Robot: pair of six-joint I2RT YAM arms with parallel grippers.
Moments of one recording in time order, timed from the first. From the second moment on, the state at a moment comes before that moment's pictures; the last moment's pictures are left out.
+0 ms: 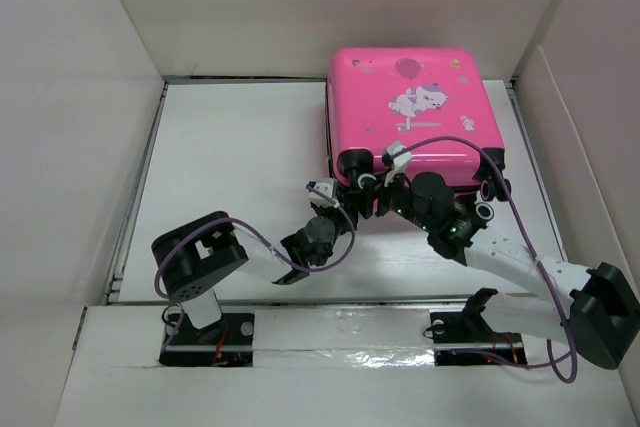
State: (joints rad) left arm -1.10 1.67 0.54 1.04 -0.67 -0.50; right arm 0.76 1.10 0.63 0.30 -0.06 0.18
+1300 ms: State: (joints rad) left arm -0.81 1.36 0.35 1.03 -0.63 -0.36; right arm 0.82 0.77 0.59 -0.11 -0.11 0.06
